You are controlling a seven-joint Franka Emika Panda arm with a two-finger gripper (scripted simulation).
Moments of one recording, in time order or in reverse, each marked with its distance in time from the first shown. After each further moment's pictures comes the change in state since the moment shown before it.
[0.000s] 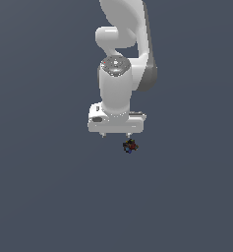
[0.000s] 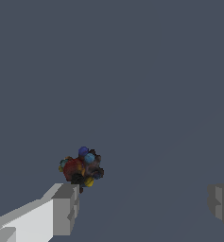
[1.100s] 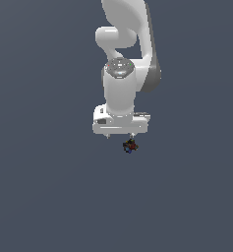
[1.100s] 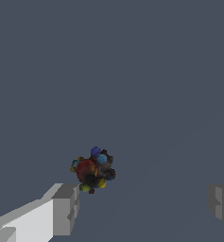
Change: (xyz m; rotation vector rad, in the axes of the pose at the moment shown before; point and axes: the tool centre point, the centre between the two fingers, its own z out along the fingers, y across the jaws) arm 0.001 -0.018 0.005 0.031 -0.002 -0.011
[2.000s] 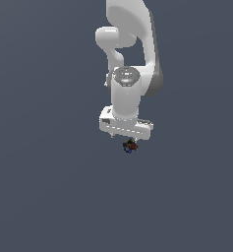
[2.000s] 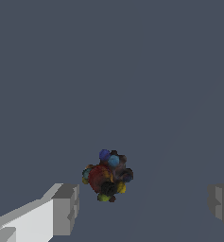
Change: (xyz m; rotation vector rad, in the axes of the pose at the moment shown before) arm -0.009 -0.017 0.026 -0.002 -0.007 0.269
